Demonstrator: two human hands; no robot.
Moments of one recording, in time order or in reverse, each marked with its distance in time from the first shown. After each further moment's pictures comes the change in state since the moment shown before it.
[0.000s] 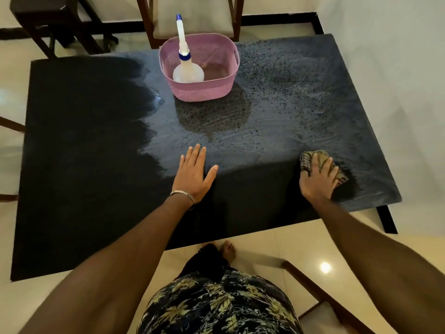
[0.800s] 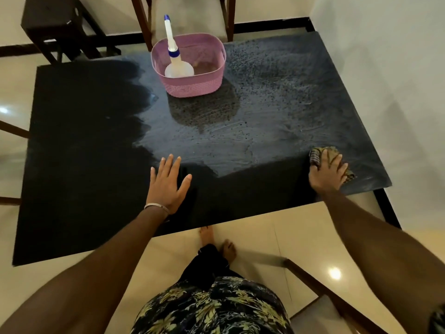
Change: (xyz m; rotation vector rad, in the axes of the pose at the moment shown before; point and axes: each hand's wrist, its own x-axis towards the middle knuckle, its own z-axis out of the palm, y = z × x) left_hand -0.070 -0.022 0.000 0.097 0.036 -0.078; right_hand 0.006 0.061 -0.009 0.094 0.009 0.083
